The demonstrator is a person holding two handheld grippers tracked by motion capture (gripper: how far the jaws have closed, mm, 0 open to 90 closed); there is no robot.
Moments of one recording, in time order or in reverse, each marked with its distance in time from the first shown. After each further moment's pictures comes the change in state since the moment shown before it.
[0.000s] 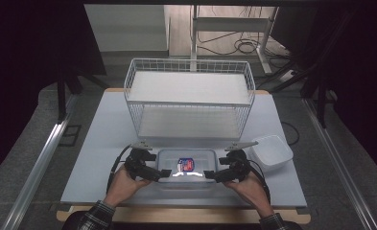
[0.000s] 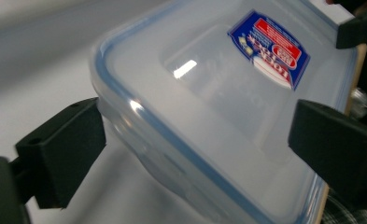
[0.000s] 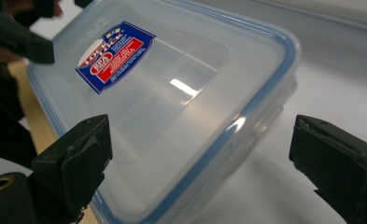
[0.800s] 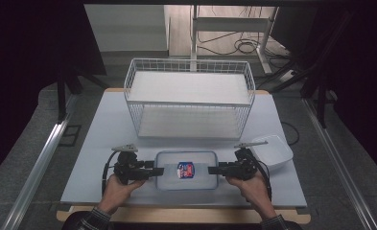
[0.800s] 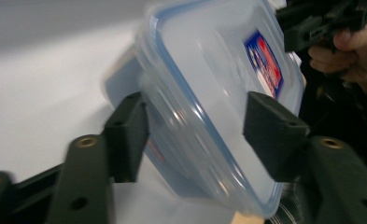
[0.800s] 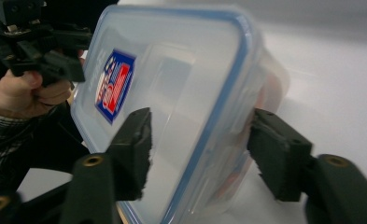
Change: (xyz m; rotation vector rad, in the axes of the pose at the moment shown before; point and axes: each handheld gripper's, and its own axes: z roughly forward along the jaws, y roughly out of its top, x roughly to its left) left arm -0.001 -0.018 -0.027 -0.128 -0.067 -0.086; right arm -0.006 -0.004 -0.019 -0.040 0.116 0.194
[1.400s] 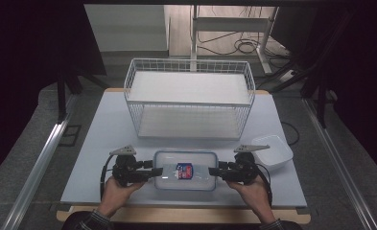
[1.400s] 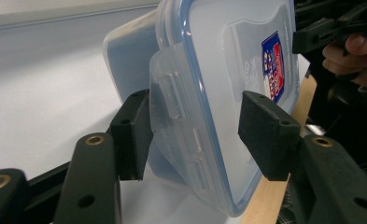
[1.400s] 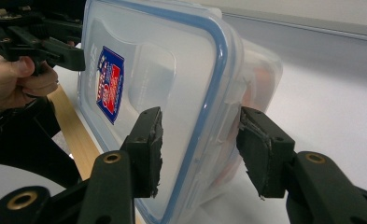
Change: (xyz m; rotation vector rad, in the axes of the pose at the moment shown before) left arm -0.006 -0.006 -0.004 -0.030 0.026 0.045; right arm 0.018 -0.007 -0.007 -0.050 -0.076 -0.155
